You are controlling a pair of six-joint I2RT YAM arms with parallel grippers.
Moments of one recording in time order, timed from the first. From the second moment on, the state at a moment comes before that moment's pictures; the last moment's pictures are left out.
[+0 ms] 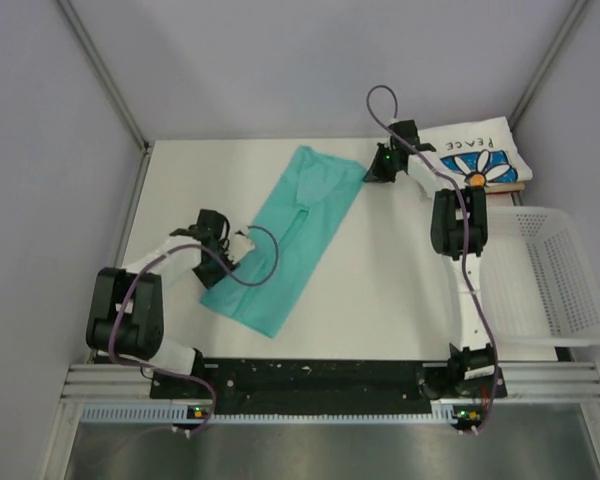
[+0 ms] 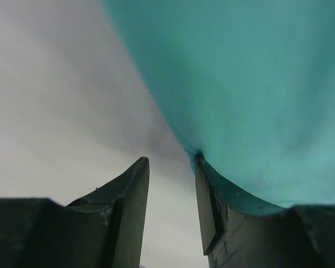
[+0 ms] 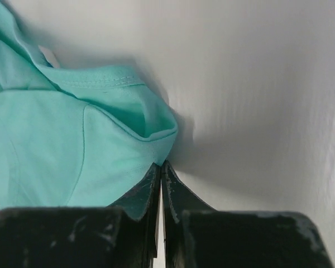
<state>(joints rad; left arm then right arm) -0.13 1.55 0.85 -0.60 -0.11 0.71 0.17 2.46 2.08 -0.54 -0.30 0.48</state>
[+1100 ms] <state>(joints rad) -0.58 1.03 0.49 -0.76 0.48 1.18 0.84 1.31 0.71 -0.38 -0.62 -0.97</state>
